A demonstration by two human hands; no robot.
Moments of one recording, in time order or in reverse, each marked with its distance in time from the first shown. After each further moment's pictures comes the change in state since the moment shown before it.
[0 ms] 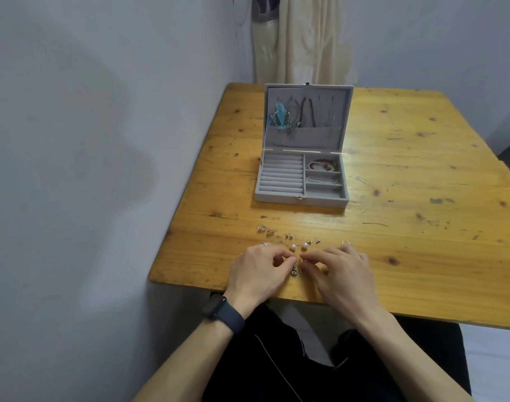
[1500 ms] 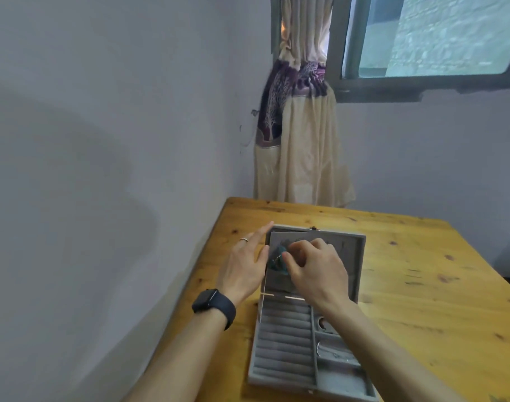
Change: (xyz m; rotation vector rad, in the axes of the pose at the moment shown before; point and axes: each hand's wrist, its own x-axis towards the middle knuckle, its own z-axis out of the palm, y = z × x) left_hand 0.293 0.005 -0.100 -0.134 0.307 0.230; right_hand 0.312 -0.037 -0.026 0.033 0.211 0.012
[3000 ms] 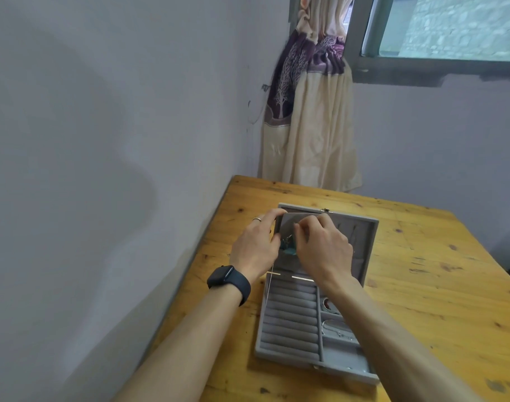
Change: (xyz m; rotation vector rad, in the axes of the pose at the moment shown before) left_hand 0.000 -0.005 0.009 0.004 0.014 -0.036; right_hand 0.008 -0.013 0.012 -0.141 0.104 -0.063
